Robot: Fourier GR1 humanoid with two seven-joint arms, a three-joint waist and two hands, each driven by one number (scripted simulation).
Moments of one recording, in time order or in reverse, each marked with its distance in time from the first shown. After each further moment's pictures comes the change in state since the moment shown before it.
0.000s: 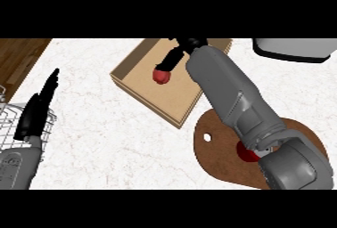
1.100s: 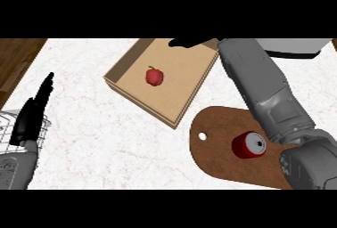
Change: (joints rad) left arm 0.034 0.002 0.018 -0.012 -0.002 0.013 -0.002; right arm 0.063 -0.109 -0.250 -0.090 -0.260 0.026 -0.261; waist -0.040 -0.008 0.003
